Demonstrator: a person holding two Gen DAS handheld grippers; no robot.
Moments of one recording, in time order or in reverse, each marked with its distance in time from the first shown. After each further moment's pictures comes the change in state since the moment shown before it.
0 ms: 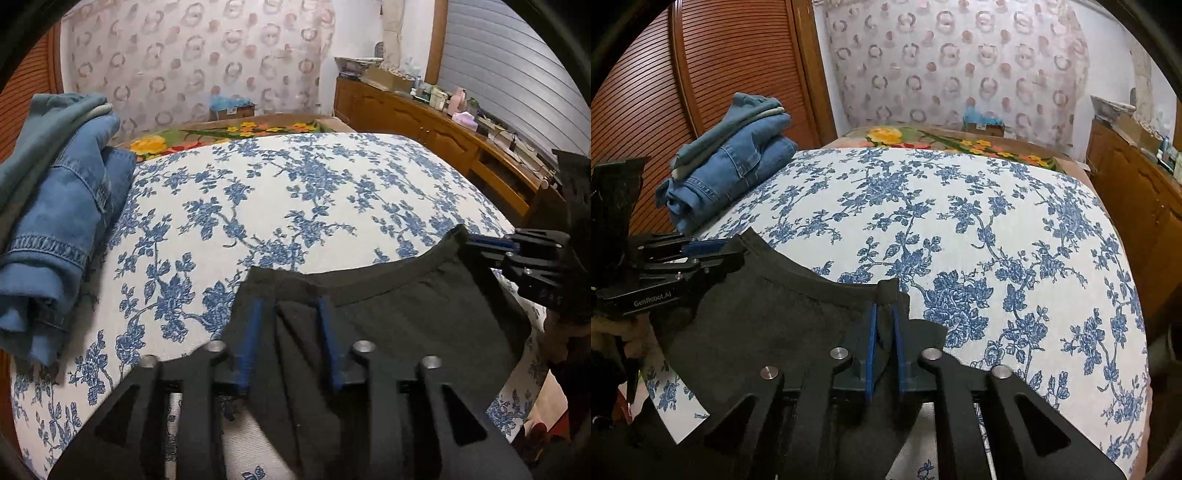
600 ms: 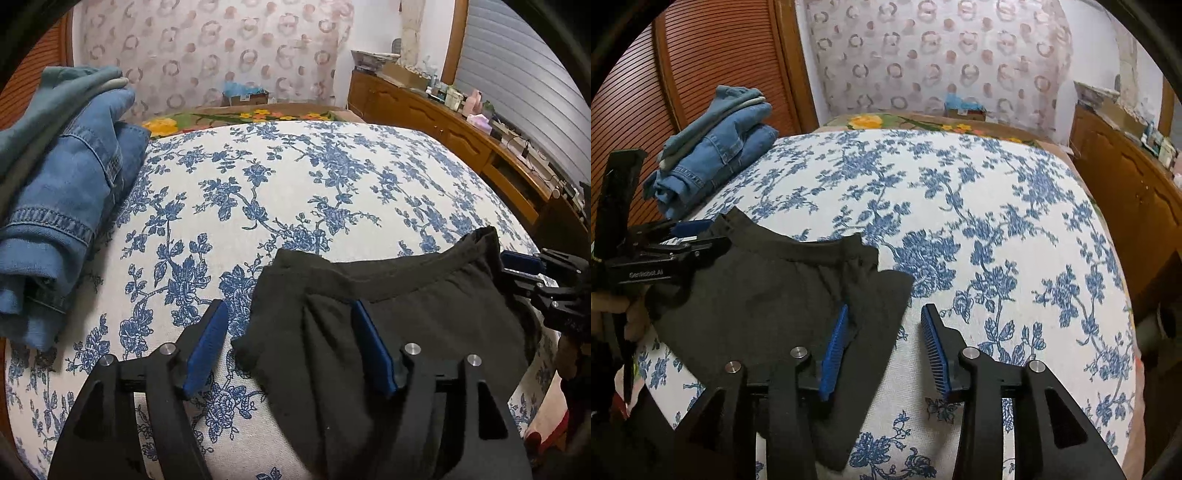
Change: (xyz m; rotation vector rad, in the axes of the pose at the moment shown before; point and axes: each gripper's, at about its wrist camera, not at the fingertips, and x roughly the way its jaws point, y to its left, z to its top) left arm 0.009 0.016 -0.004 -0.057 0.038 0.009; right arm -0.016 -0.010 -0.018 0.049 0.060 -0.035
